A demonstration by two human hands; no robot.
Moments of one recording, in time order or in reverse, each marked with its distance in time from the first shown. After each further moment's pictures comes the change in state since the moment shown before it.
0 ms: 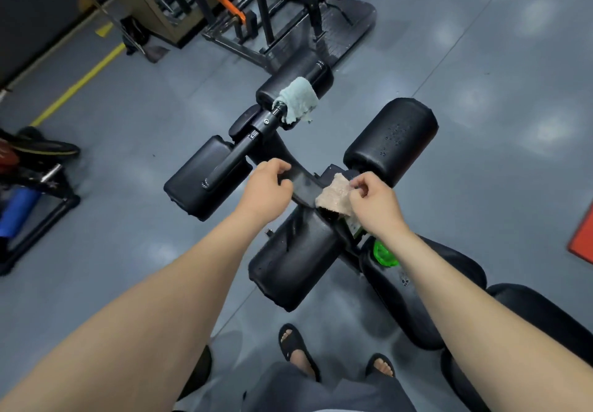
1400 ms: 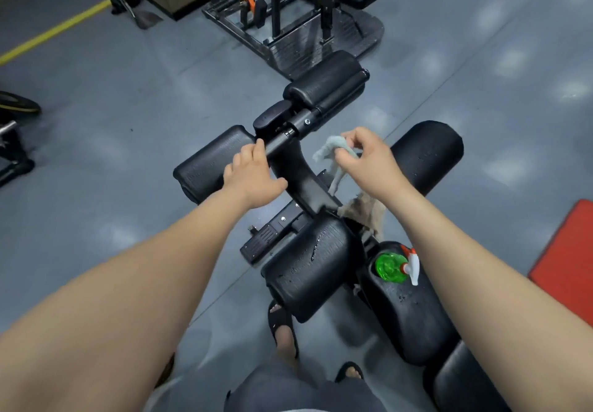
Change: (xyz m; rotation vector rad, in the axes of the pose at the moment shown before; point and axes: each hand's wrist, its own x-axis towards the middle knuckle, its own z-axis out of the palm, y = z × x) left_hand 0.042 -0.079 -0.060 0.309 -0.096 -0.090; right_hand 0.048 -0.116 0.044 -0.138 -0.076 -0.295
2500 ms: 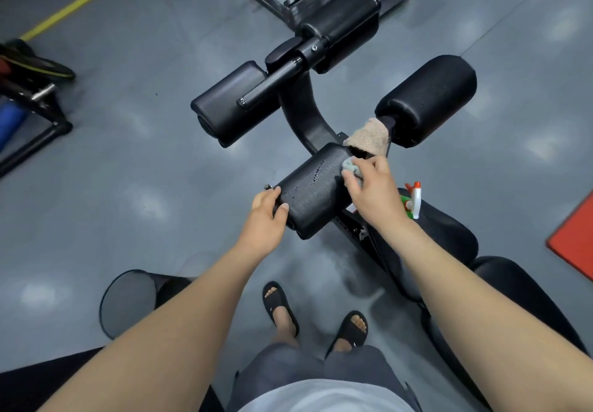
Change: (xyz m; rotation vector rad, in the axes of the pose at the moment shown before) left_hand -0.188 -0.029 0.148 -0.598 -0.002 -0.157; right_hand -0.165 0.093 0.045 -0.216 0.041 -0.044
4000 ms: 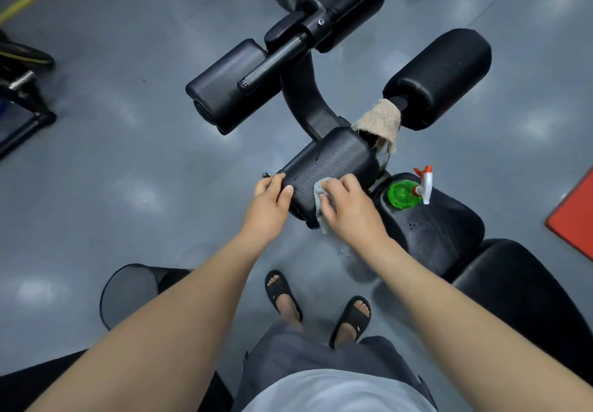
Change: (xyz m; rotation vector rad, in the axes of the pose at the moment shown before) left_hand 0.024 -0.024 -0.002 0.030 -0.025 0.033; right_hand -0.053 -0.026 0.056 -0.140 -0.046 -0.215
